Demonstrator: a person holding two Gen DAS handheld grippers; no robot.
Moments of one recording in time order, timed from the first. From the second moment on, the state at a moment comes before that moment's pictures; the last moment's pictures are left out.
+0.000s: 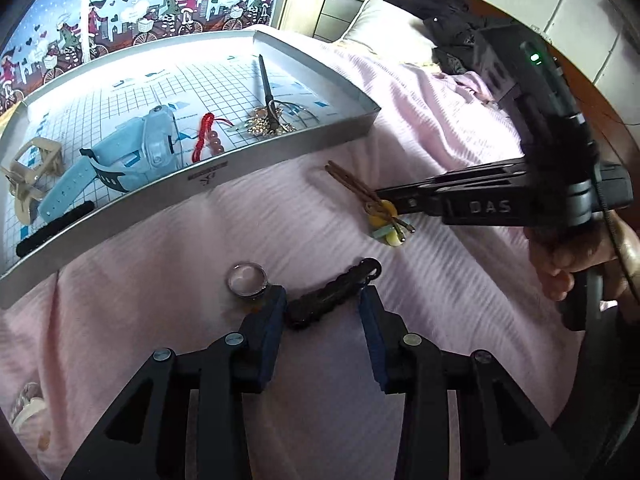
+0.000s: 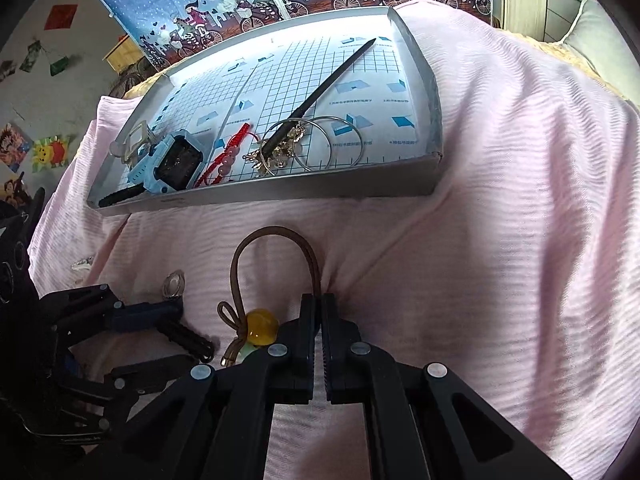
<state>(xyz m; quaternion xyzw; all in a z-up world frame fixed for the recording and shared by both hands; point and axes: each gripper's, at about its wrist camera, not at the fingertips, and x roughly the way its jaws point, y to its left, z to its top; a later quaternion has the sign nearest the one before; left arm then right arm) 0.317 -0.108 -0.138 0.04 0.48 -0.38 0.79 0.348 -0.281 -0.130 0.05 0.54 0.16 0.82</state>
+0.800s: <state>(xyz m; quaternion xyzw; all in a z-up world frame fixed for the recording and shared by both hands) 0.315 -0.124 -0.139 0.06 0.49 -0.34 0.80 0.351 -0.281 -0.144 0.08 0.53 0.17 0.83</state>
